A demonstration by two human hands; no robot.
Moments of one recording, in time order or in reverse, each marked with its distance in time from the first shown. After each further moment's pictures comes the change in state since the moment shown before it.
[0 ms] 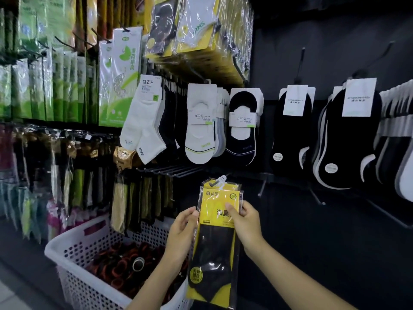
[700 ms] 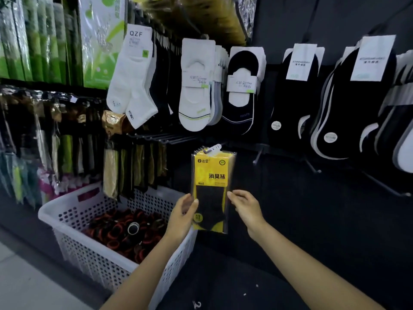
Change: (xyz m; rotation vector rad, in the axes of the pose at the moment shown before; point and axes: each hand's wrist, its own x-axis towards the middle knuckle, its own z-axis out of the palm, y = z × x) left_hand -0.004 -0.057 0.012 0.173 -0.024 -0.112; right_hand -0.003 0.045 -0.036 -0.143 -0.034 0.245
